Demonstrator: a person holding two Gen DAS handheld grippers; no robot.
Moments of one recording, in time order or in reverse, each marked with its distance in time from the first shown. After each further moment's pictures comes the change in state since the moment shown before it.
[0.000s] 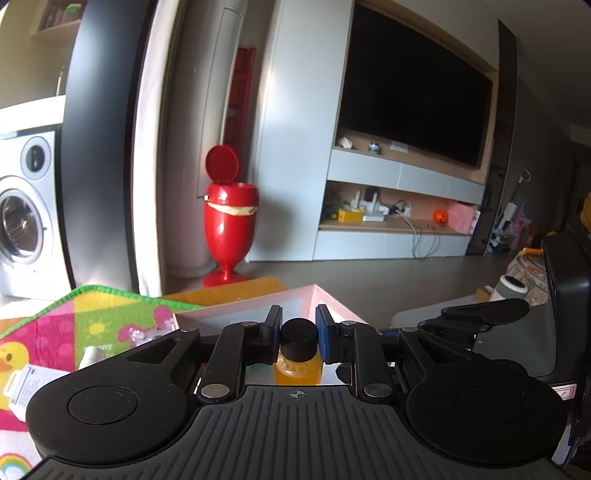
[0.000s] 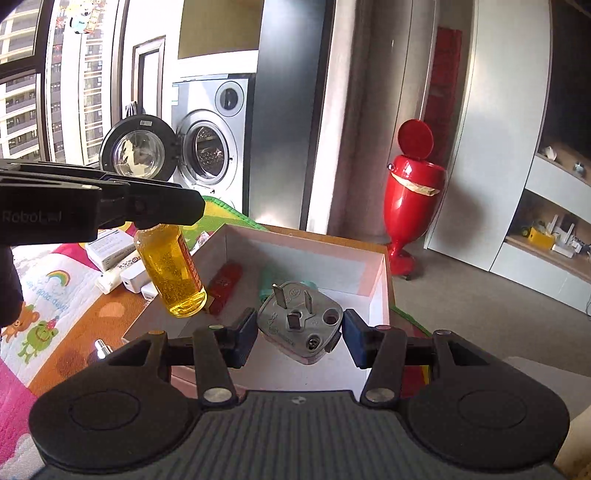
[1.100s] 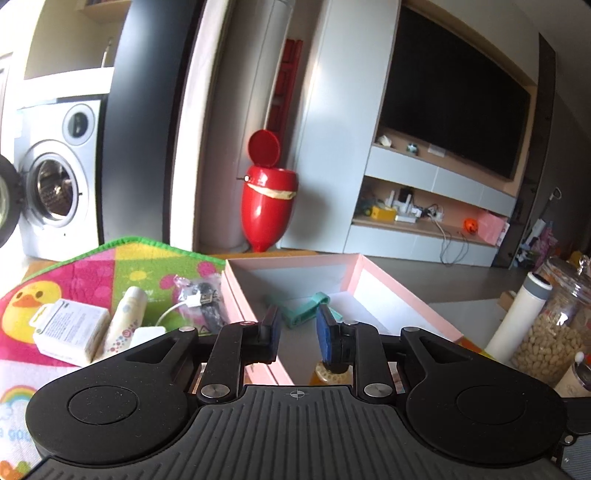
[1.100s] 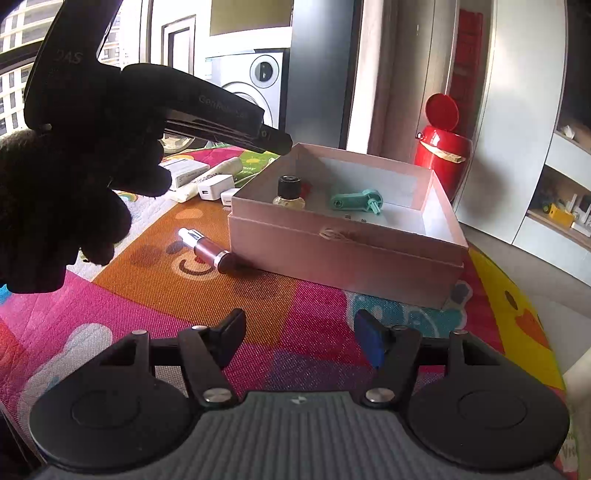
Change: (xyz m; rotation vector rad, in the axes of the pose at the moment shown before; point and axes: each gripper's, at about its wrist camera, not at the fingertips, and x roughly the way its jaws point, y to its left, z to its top) left arm -0.035 0.037 -0.040 -0.126 -0.008 0.109; right arm -0.066 0.071 -0.096 -0.033 0.044 0.072
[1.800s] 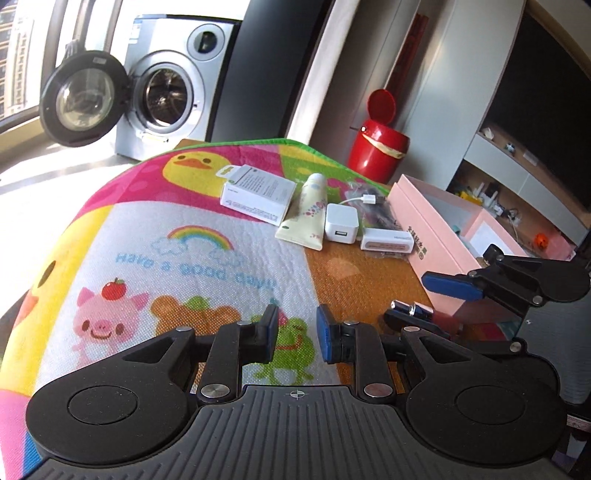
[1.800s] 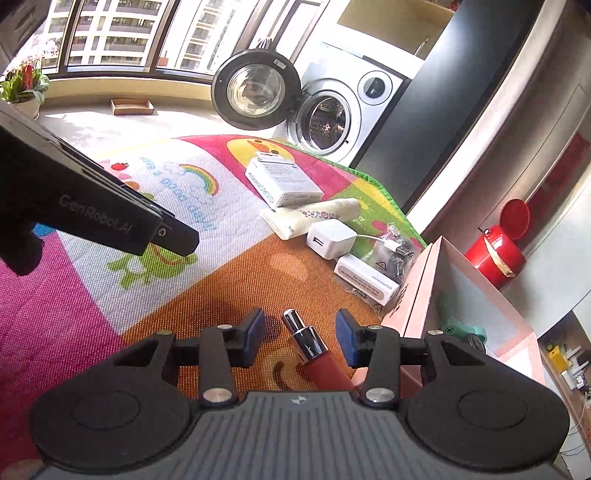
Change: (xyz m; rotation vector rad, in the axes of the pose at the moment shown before) left arm -0.073 0.107 -0.071 -0.237 0.159 0.216; right arm 0.094 0.134 0.066 -0.488 0.009 -0.036
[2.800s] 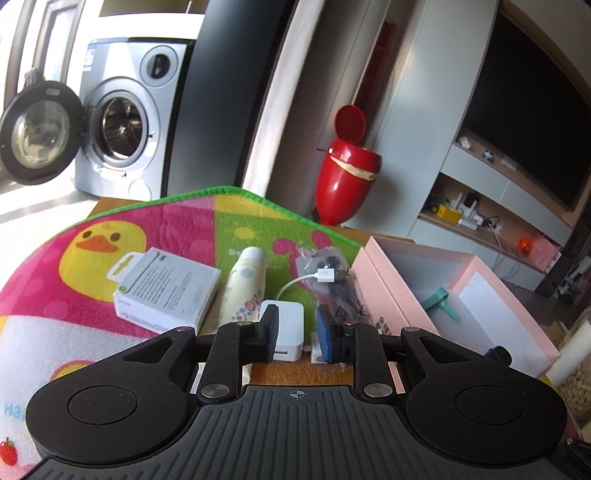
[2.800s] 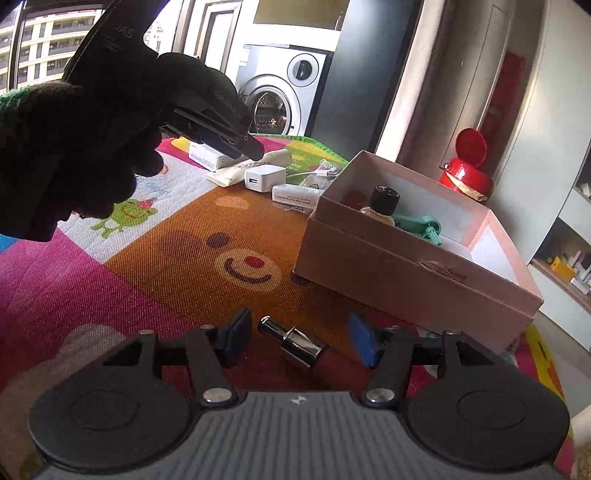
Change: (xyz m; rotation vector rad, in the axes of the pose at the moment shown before) left arm 0.100 -0.051 0.083 0.051 -0.049 -0.059; right arm -0.051 -0.047 -0.097 0.369 -0.015 0.010
